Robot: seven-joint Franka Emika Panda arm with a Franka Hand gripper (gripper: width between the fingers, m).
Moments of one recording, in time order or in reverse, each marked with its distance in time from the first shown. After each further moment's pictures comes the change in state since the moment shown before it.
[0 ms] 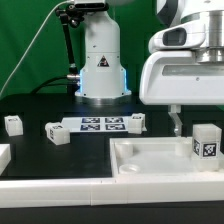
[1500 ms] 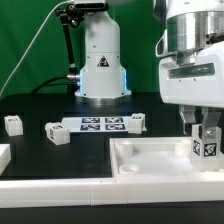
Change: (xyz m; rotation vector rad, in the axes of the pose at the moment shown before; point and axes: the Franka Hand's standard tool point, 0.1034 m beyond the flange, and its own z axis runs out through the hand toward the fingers) arm -0.005 0.011 0.000 0.009 -0.067 1.392
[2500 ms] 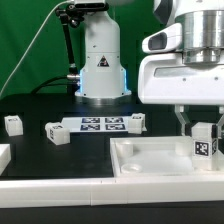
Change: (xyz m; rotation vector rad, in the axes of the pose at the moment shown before) arm -0.004 -0.005 0.000 -0.004 0.040 -0.631
